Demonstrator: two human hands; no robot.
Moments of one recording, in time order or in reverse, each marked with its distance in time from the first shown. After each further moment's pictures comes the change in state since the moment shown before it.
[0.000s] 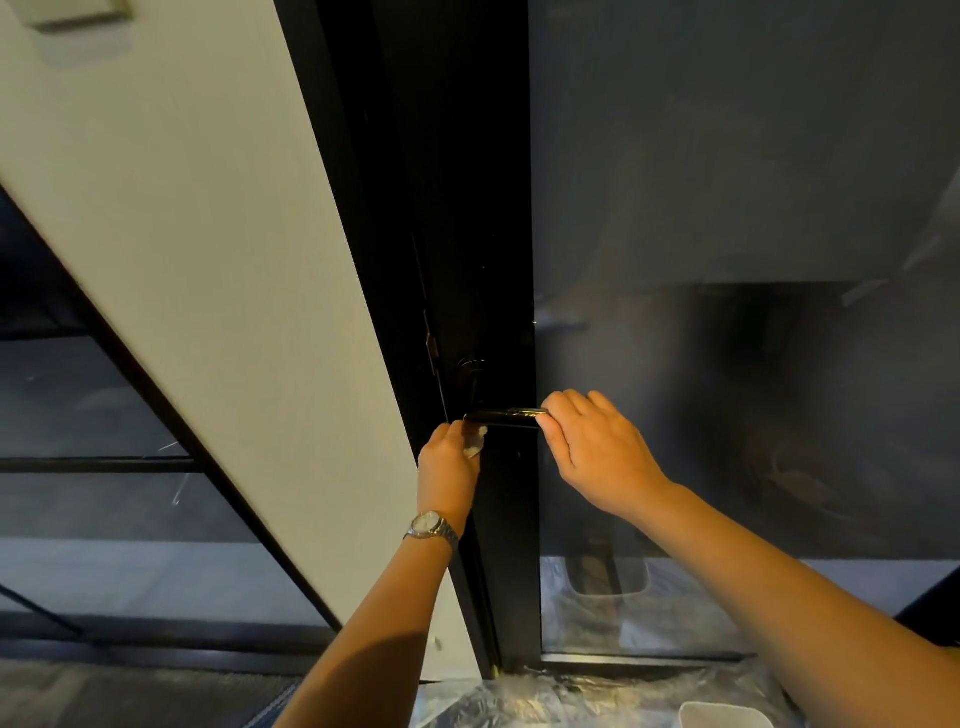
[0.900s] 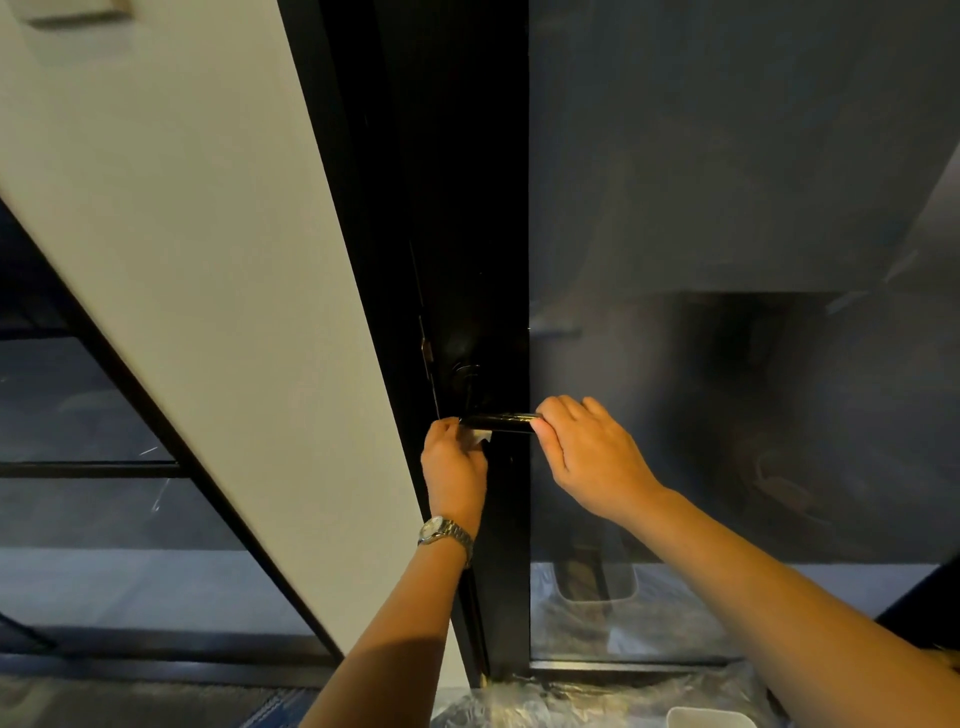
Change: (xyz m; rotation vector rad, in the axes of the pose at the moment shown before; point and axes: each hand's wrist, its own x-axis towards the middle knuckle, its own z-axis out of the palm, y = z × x) left_hand 0.003 0.011 0.013 -0.265 0.131 -0.177; right_hand 0.000 -0.002 0.000 0.002 -0.042 0.036
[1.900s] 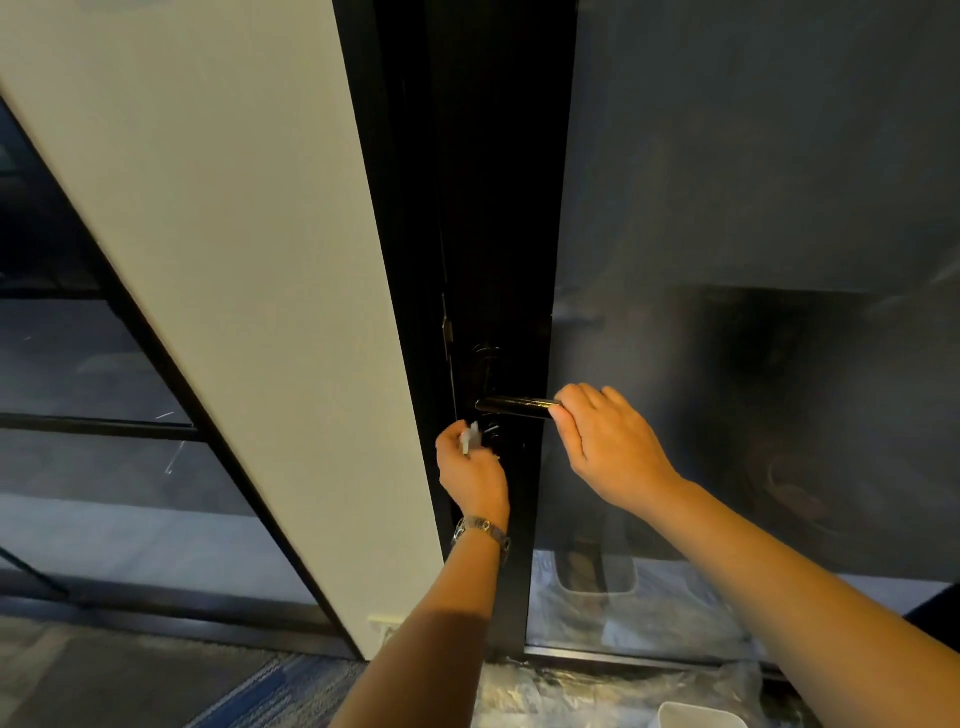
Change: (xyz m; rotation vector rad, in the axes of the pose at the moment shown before) left_hand -0.022 -0.004 0.020 -0.522 0.225 -0.403; right_hand 0.000 0.001 0.000 -0.018 0.009 -0.026
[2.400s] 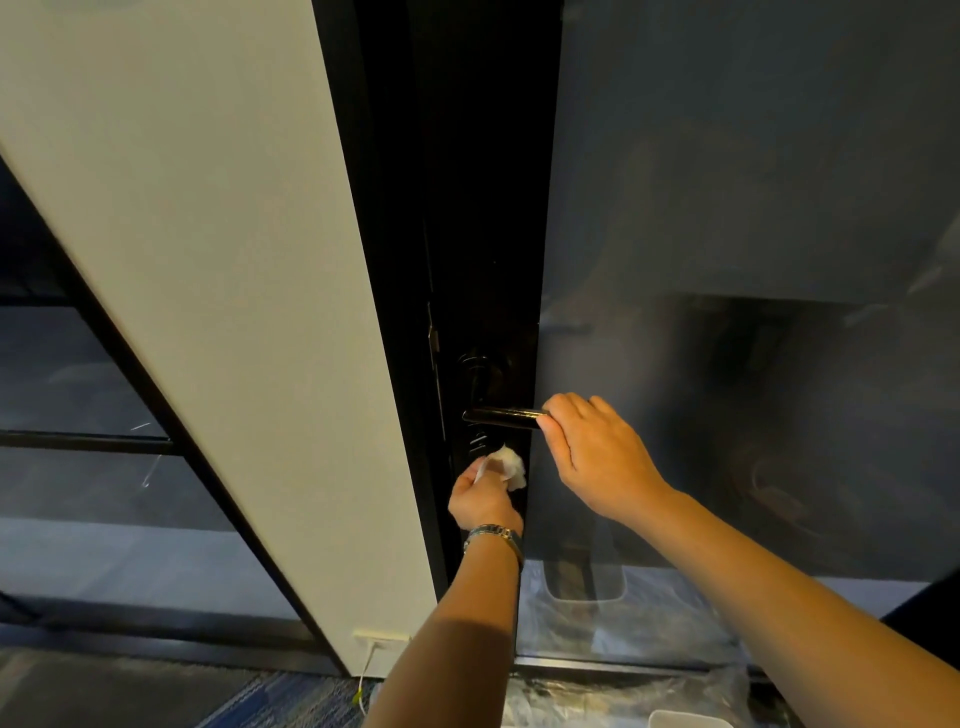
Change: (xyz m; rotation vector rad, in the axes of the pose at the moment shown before) left_hand -0.005 -0.026 0.028 -0.314 0.040 -0.533; right_hand 0.001 0.000 0.000 -0.003 -0.017 0.007
